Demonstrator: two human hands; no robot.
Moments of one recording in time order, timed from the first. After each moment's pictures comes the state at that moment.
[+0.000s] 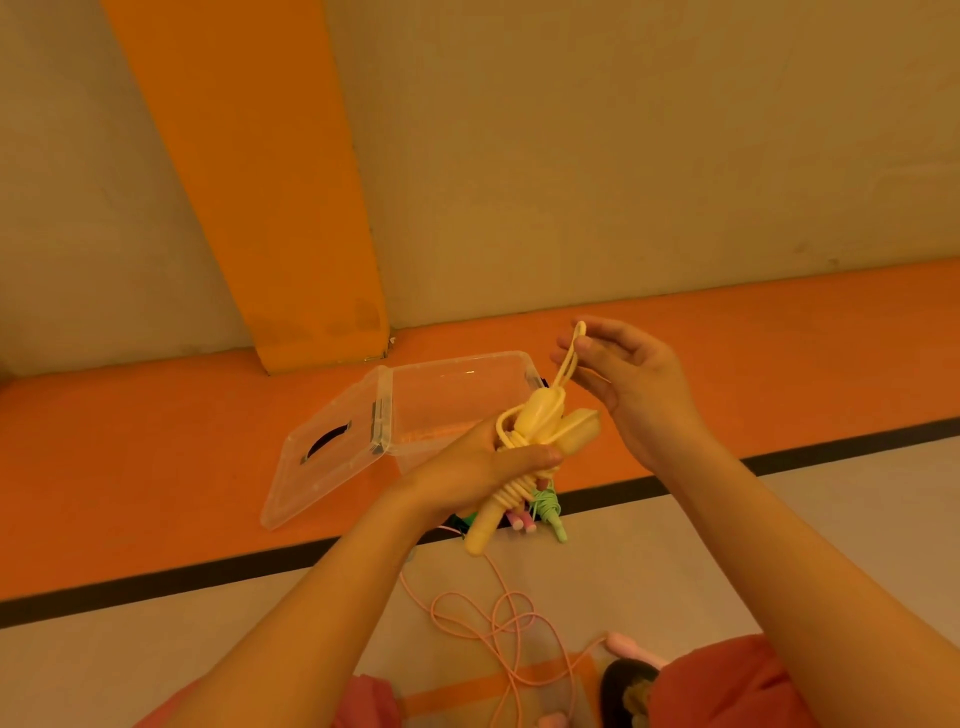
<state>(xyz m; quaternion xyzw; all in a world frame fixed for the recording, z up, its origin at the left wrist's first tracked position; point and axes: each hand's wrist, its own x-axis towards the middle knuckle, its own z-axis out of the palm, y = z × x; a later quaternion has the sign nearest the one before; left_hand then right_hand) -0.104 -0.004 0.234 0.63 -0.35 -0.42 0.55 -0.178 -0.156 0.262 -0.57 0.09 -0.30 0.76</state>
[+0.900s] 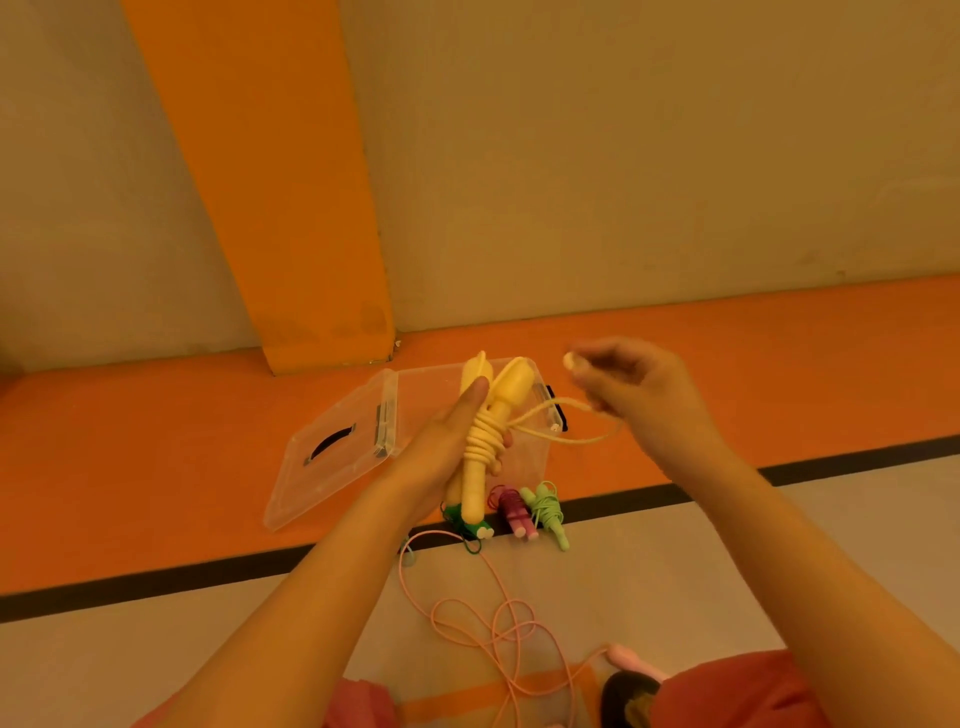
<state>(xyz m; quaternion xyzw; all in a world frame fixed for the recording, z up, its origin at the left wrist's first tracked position) -0.080 -0.002 0.232 0.62 -0.18 -0.34 0.68 -0.189 -0.157 0.269 -0.77 0.11 -0.28 0.57</state>
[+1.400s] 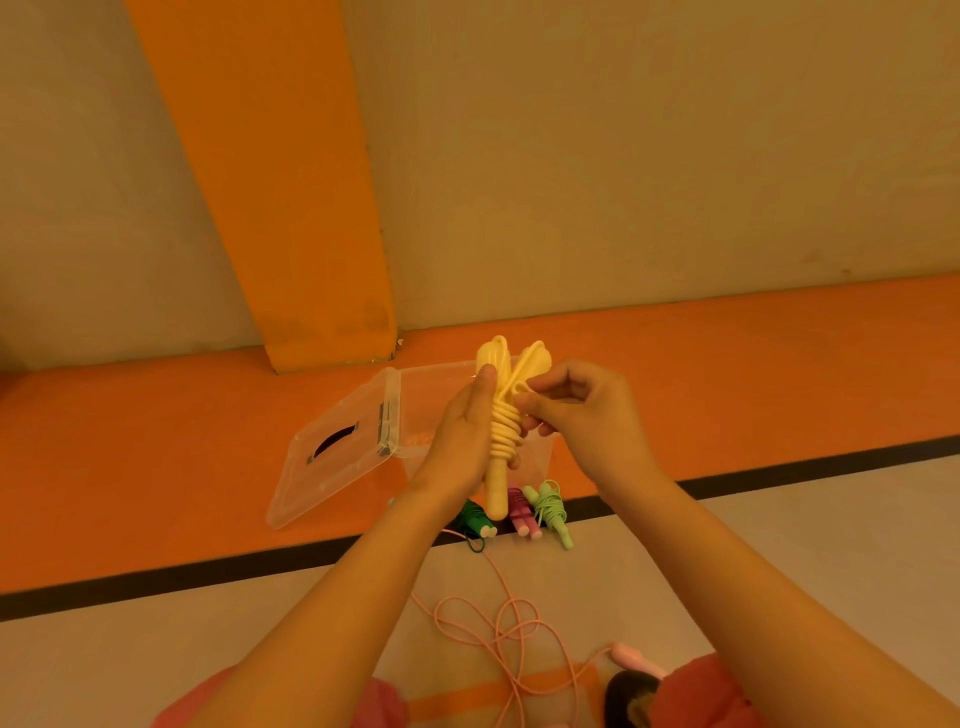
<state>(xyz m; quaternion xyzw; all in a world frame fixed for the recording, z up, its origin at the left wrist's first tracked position) -0.093 -0.012 0.234 0.66 -0.23 -0.23 0.68 -0.161 -0.117 0.250 -0.72 0.14 -0.28 0.61</state>
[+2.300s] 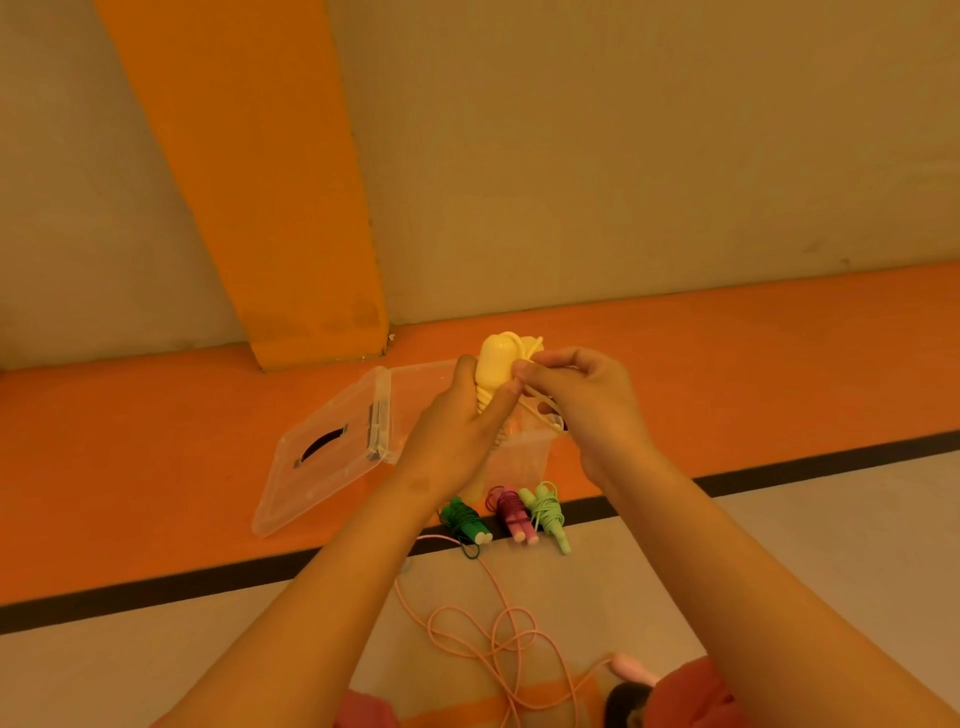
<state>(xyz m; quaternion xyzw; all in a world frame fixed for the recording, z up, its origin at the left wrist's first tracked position) -0.056 -0.026 0.230 0.80 -0.35 -0.09 0.48 -0.129 -0.132 0.259 -0.63 0.25 -0.26 0.69</state>
